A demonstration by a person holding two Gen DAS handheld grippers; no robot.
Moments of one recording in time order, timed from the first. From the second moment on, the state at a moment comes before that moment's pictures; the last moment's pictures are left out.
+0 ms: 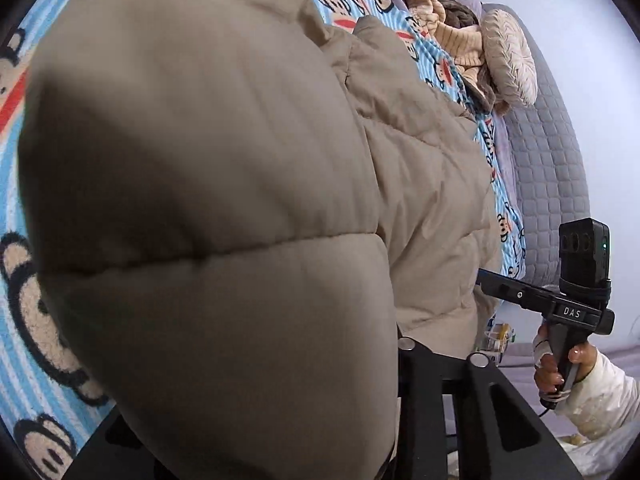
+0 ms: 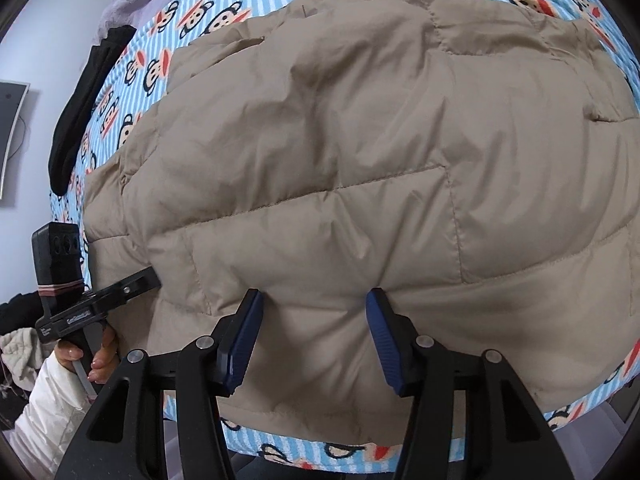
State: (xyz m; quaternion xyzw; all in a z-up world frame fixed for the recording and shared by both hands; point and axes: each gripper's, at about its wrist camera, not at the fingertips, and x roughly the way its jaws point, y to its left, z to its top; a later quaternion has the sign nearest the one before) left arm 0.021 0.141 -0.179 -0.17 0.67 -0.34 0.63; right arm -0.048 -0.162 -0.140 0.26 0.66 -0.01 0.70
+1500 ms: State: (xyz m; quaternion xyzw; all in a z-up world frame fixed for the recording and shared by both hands) left arm -0.042 -0.106 -0.007 -0.03 0.68 -0.38 0.63; right arm -0.120 -0.205 -0.197 0.45 0.59 0.06 0.66
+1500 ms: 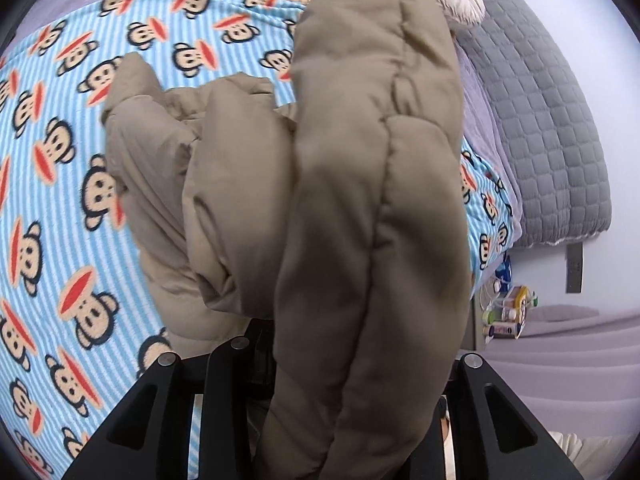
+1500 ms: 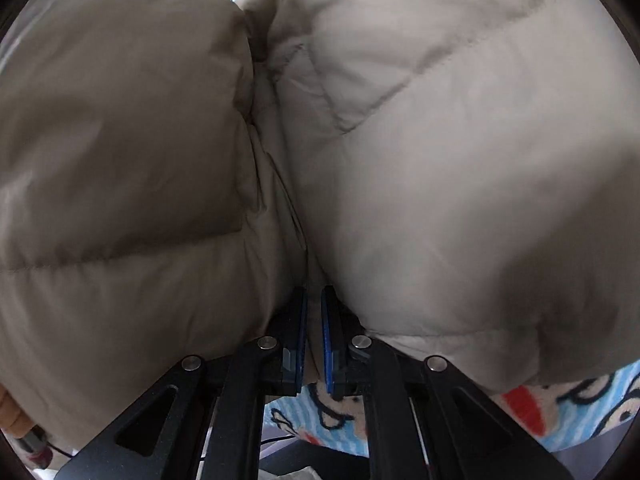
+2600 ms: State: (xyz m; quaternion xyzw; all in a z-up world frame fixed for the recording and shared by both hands) left arm -0.031 -0.189 -0.026 0.06 0.52 -0.41 0.74; right arm -0.174 -0.307 -0.086 0.44 0.50 -0.07 0.75
